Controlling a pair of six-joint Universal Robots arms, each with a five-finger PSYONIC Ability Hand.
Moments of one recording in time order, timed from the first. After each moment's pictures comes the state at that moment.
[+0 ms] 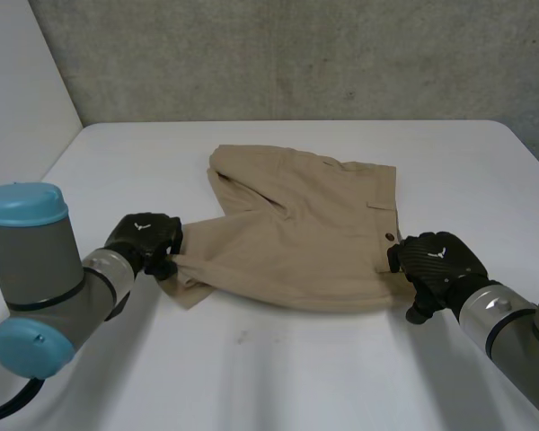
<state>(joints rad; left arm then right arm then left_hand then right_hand) 4.39 -2.04 -1.64 3.28 -1.46 3.35 1.83 -1.35 1.91 -0.13 1.35 2.72 1.13 1.19 1.19 1.19 0.96 0.53 0.61 0.60 0.60 0.43</state>
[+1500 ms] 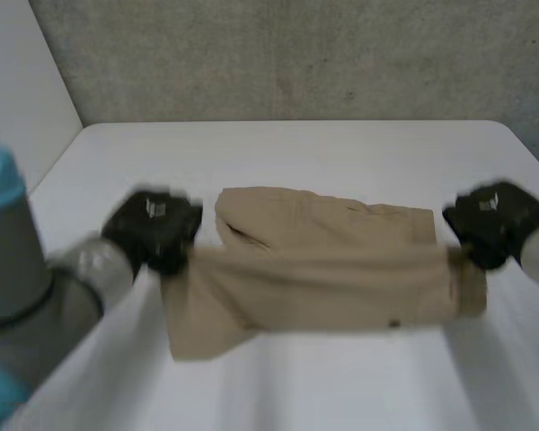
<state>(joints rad) 4.24 -1.77 -1.57 3.08 -1.50 3.52 1.72 -1.41 1.60 0.19 1.35 2.41 1.13 1.20 1.19 1.20 0.96 0.97 1.18 1.18 1.19 0.99</state>
